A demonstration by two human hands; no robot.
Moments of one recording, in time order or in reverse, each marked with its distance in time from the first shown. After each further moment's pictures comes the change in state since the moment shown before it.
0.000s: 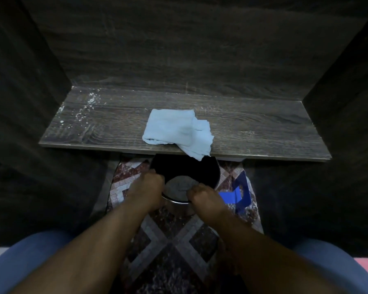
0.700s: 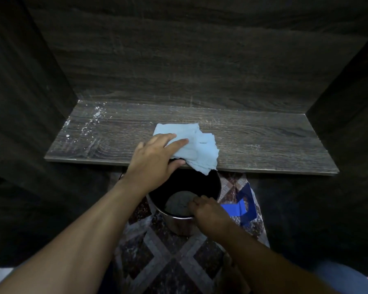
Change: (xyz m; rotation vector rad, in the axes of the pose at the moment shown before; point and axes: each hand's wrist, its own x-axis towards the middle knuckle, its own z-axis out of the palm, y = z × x) left_hand 0.024 -0.006 -0.074 0.009 0.573 0.329; right_hand 0.005 -0.003 0.002 -0.078 -0.054 -0.012
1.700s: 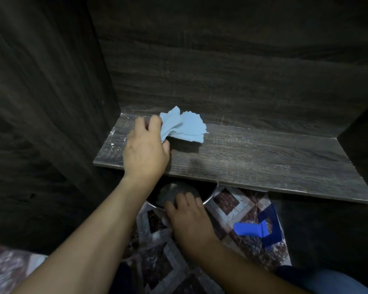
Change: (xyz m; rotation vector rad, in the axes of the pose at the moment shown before) left_hand -0.012 -0.029 -0.083 0.047 0.348 -0.483; right_hand 0.041 -0.120 -0.061 -0.084 0.416 -0.094
